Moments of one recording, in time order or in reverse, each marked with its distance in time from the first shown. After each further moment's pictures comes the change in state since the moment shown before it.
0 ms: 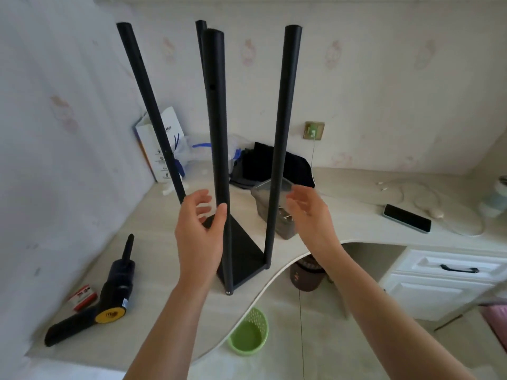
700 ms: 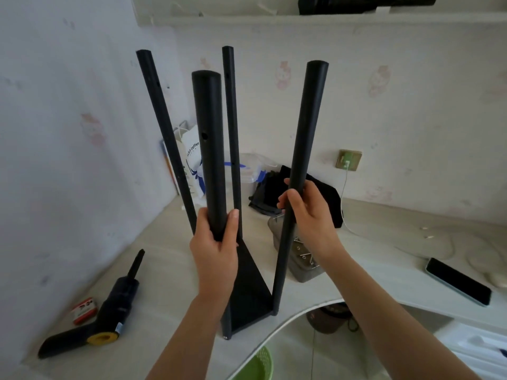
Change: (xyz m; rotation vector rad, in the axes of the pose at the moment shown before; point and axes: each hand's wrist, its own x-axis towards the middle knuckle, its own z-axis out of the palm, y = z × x) left_hand 0.053 0.010 0.068 -0.161 0.234 0.075; right_hand 0.112 -0.028 0.016 0.236 -0.223 -0.230
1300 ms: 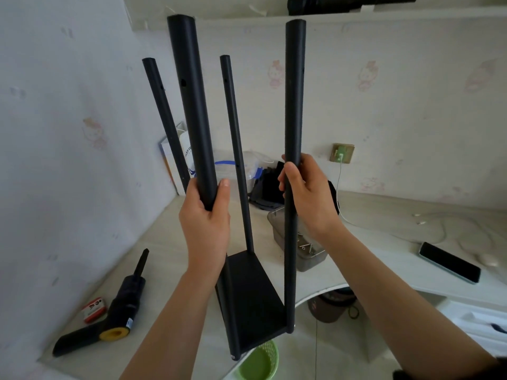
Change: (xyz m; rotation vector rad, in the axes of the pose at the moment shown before) left_hand 0.026 0.044 -0.019 -0.025 -0.043 -0.012; right_hand -0.006 -0.049 0.008 0.013 0.038 -0.089
